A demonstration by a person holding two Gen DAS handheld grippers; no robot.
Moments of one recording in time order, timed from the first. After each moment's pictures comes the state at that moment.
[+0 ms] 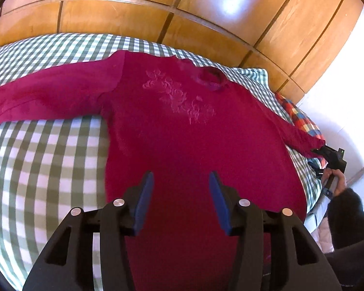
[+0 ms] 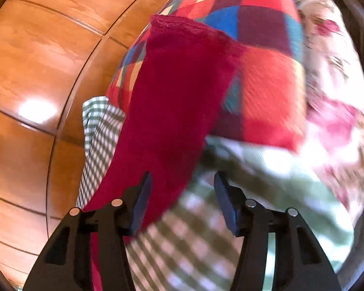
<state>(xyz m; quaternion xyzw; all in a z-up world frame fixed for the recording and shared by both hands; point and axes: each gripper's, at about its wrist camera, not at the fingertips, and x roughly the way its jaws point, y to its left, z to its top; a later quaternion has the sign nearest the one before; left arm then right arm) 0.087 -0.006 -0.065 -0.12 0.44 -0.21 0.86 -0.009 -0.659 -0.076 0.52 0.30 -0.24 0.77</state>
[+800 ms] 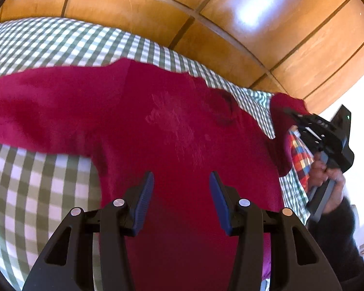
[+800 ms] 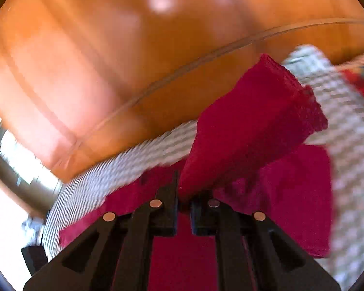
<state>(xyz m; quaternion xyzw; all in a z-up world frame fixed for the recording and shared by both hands) 0.164 0.005 -0.057 -0.21 0.46 -0.20 0.84 0.177 -0.327 0.023 0.22 0.37 0.15 0.89</state>
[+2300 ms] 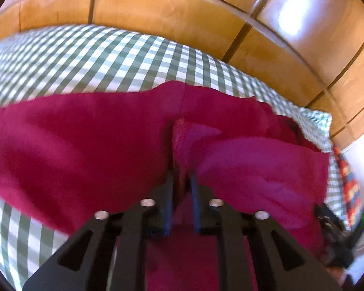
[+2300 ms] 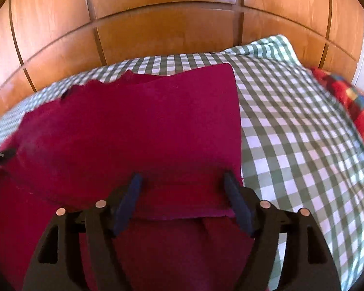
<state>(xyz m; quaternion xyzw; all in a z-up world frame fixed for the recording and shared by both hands) 0.244 0.025 -0.091 -0.18 0.47 -0.07 0.86 0.124 -0.330 -0.065 0.05 0.42 -0.03 0.91</state>
